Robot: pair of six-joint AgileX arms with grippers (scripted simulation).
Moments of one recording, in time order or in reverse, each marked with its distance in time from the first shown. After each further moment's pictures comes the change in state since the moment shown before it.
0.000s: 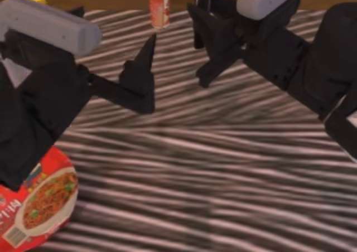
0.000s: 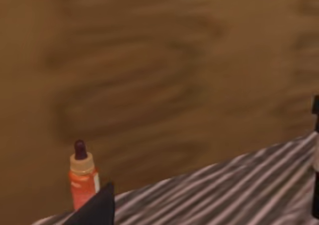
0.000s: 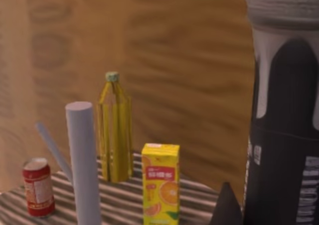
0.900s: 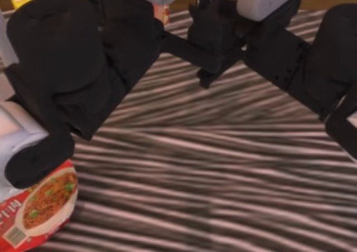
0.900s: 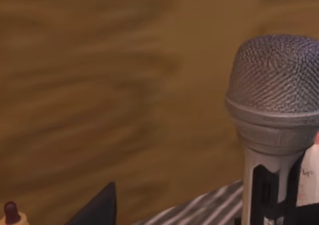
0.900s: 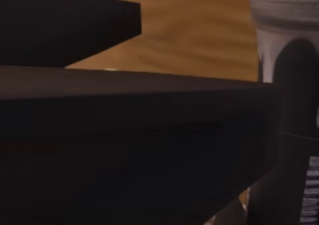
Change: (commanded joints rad) left arm -0.088 0.323 0.231 0.112 -0.004 0.010; right arm 0.000 0.000 0.000 0.000 0.000 0.000
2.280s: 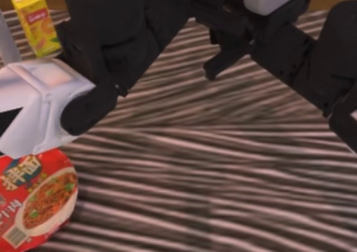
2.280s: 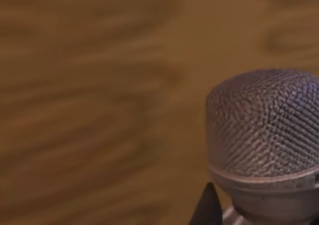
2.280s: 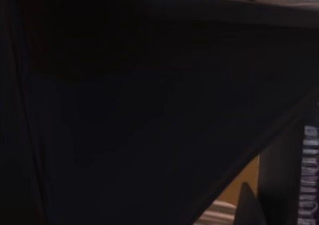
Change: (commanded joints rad) left arm 0.047 0.241 0.176 0.061 0.050 0.000; right arm 0.000 0.000 0.000 0.000 0.000 0.000
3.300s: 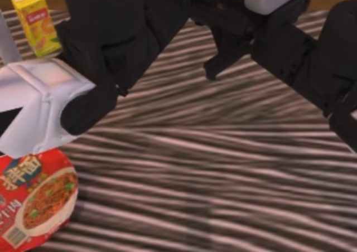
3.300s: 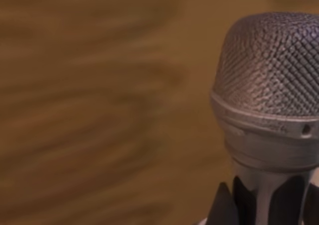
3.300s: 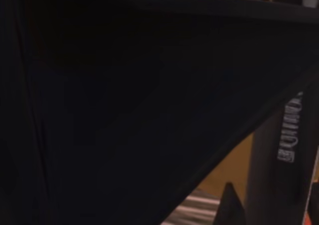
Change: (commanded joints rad) left arm 0.000 0.000 0.000 0.000 0.000 0.000; right arm 0.000 0.000 0.000 0.000 0.000 0.000
